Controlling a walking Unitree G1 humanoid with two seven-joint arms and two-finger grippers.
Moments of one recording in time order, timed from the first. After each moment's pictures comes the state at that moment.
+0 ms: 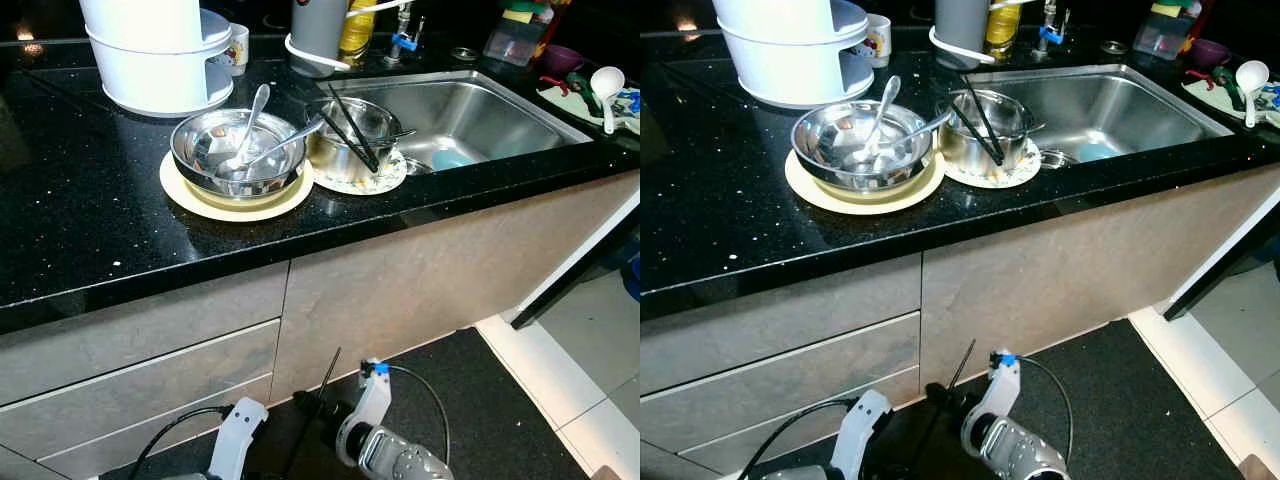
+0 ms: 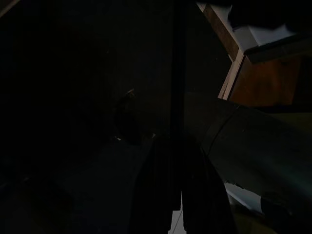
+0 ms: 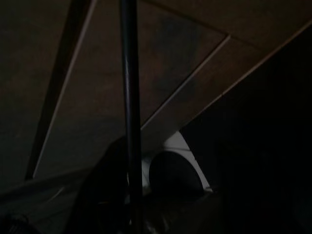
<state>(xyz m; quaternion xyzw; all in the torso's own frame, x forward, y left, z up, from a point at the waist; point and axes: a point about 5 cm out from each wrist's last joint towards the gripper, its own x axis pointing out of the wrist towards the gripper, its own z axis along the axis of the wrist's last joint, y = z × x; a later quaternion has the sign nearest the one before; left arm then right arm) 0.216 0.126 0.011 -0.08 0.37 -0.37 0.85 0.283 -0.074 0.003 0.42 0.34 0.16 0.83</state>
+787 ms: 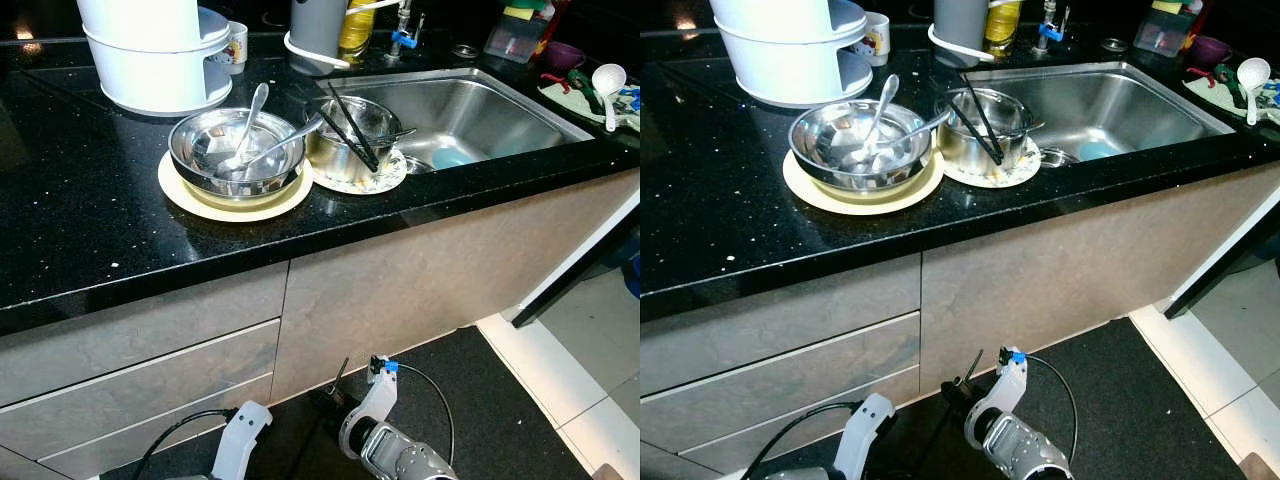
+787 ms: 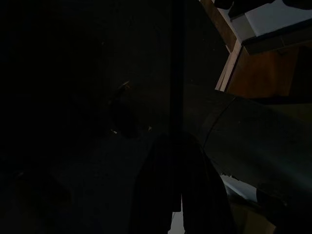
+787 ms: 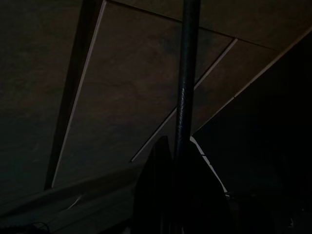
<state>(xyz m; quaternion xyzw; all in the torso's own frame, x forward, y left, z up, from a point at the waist) 0.213 0.121 0.011 -0.07 0.38 -0.39 0.84 0.284 -0.077 0.002 0.45 0.33 0.15 0.82</state>
